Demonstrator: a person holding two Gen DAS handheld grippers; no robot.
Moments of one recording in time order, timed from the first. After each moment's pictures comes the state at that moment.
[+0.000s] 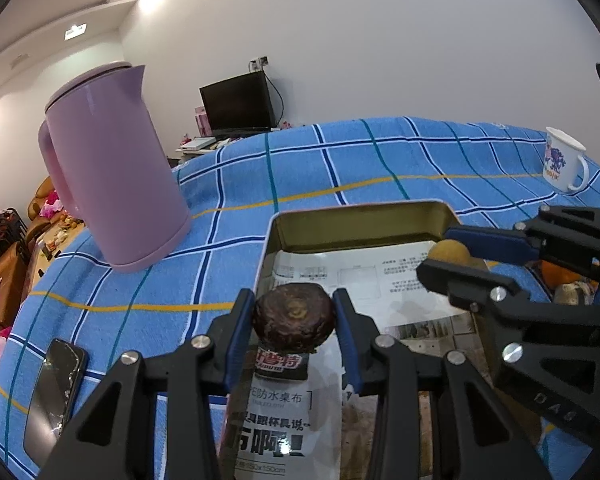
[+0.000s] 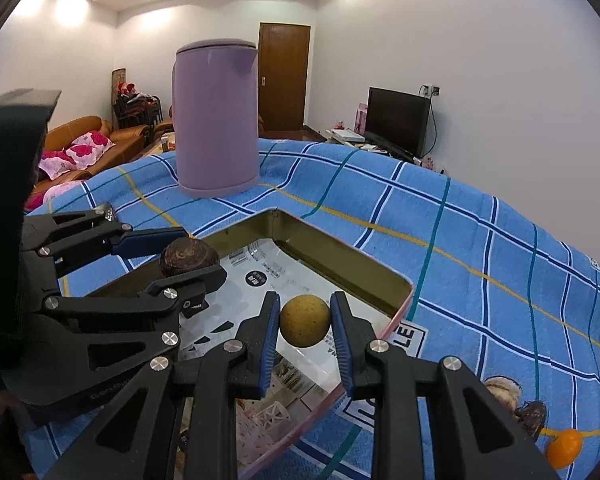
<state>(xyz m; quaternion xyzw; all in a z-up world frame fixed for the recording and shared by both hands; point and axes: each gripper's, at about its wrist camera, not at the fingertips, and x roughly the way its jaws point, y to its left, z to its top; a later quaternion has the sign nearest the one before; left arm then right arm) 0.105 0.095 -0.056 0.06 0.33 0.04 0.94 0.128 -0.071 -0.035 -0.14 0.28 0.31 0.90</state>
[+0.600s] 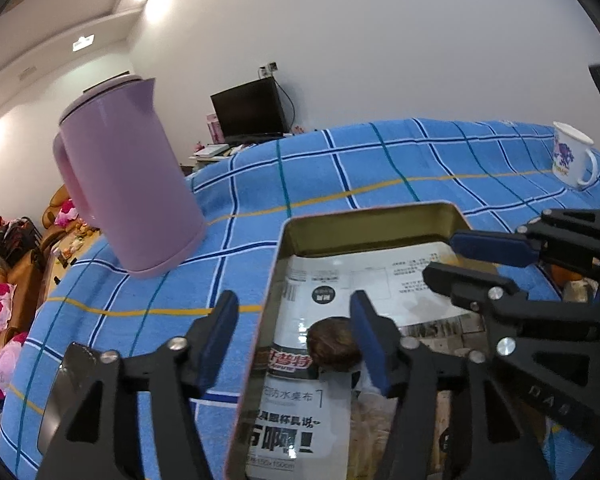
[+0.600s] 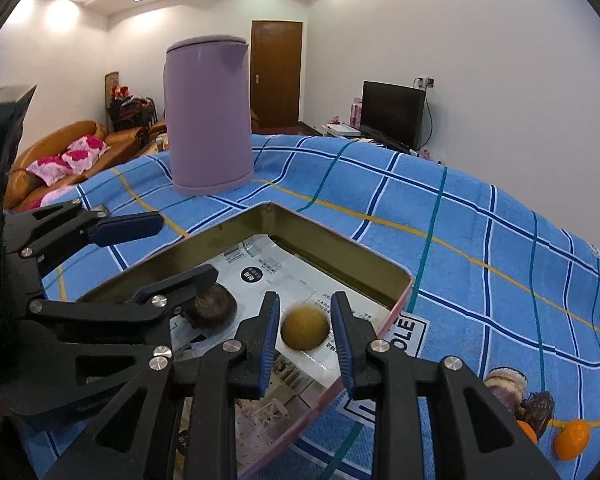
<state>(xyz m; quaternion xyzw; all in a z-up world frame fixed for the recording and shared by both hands) 0.097 0.094 -0.051 0.08 0.31 0.07 0.94 0.132 -0.074 -0.037 -0.13 0.29 0.31 0.90</state>
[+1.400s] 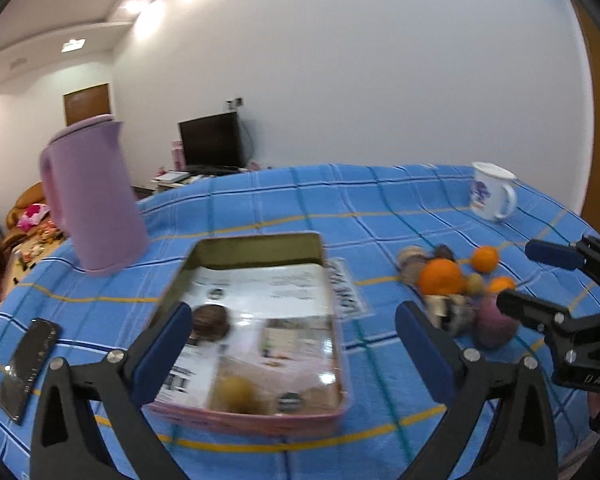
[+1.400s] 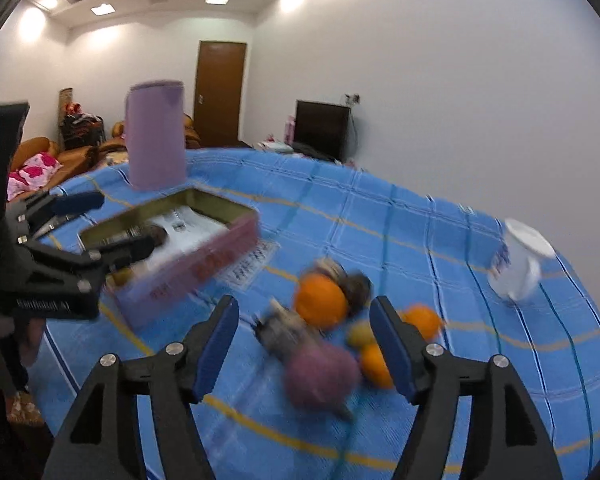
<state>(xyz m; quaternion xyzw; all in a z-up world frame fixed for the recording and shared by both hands) 0.031 0.019 -0.032 0.03 0.25 -0.03 0.97 0.033 -0.228 -0.015 -0.13 0.26 0.19 0.94</state>
